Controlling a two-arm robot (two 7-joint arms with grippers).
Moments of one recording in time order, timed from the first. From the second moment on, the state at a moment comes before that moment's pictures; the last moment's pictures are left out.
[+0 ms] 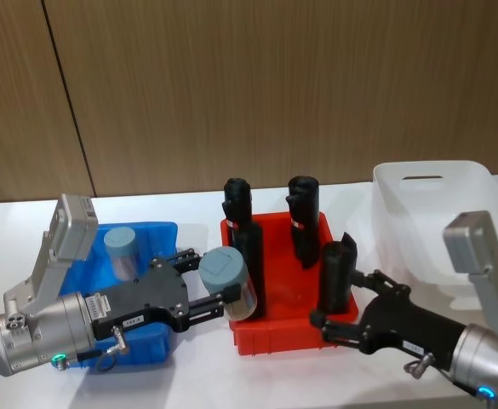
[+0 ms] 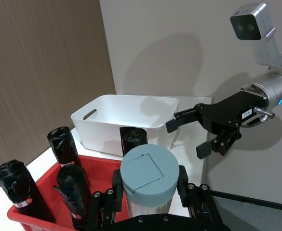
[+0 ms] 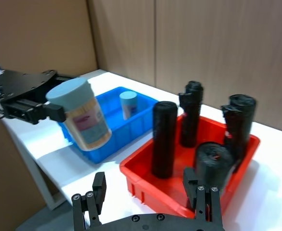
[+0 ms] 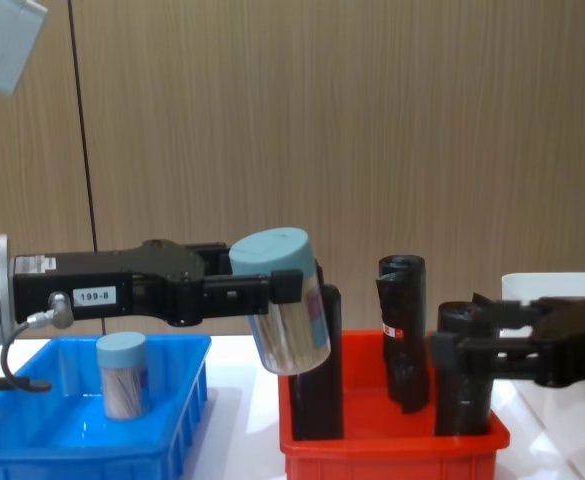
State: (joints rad) left arm -0.40 0.47 0.32 -1.38 -0.45 0.02 -0.96; right arm 0.08 0.41 -0.23 -1.73 0.32 0.24 0.54
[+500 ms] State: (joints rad) left arm -0.40 0.47 0.32 -1.38 -0.45 0.02 -0.96; right arm 0.17 0.34 -0.28 -1.64 0.27 0.26 0.64
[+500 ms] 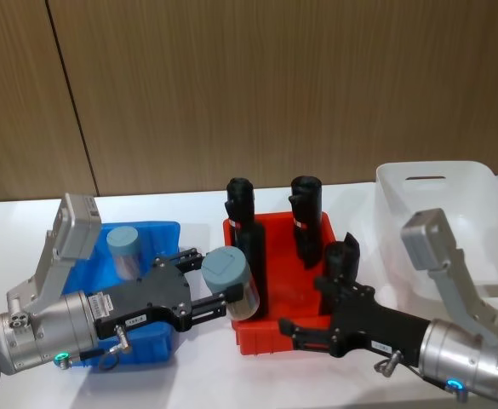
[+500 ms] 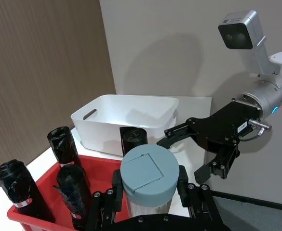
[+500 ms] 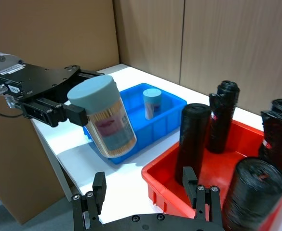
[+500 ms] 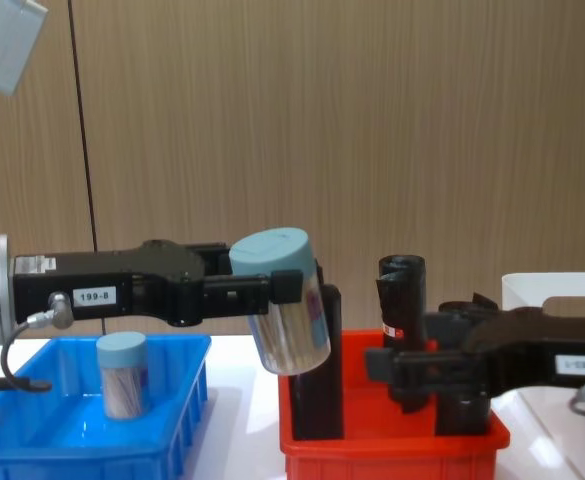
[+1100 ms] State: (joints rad) left arm -0.40 0.47 0.32 -1.38 -0.45 0.02 -0.96; right arm 0.24 0.28 -0.33 -1.56 0.22 0.22 0.67
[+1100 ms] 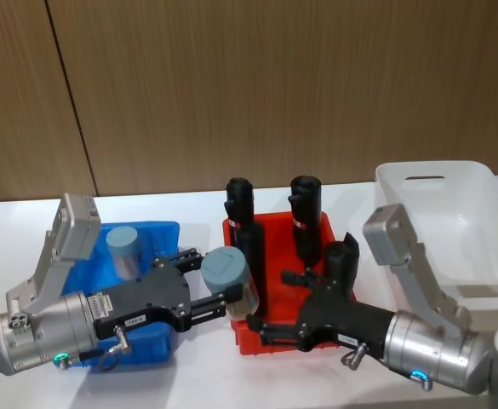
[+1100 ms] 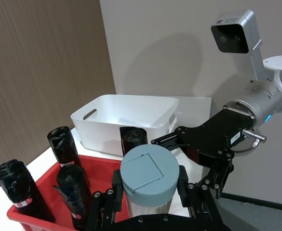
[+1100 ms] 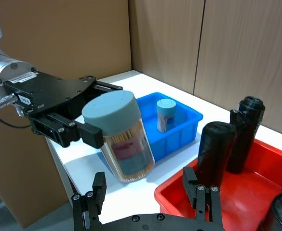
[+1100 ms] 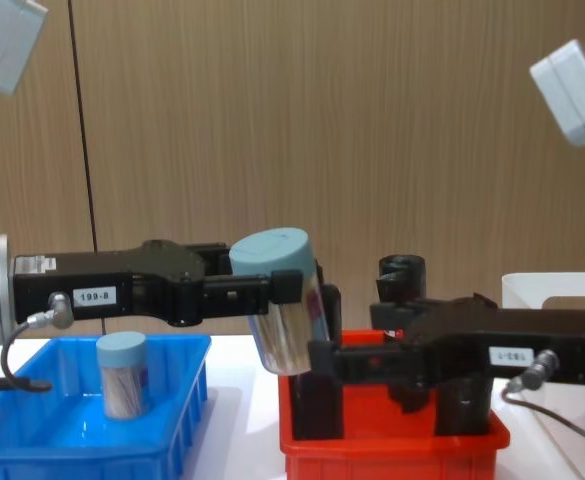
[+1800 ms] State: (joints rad) left arm -0.40 0.47 0.32 -1.38 -0.45 0.02 -0.96; right arm 0.27 0.23 -0.37 -1.51 0.19 0.16 0.64
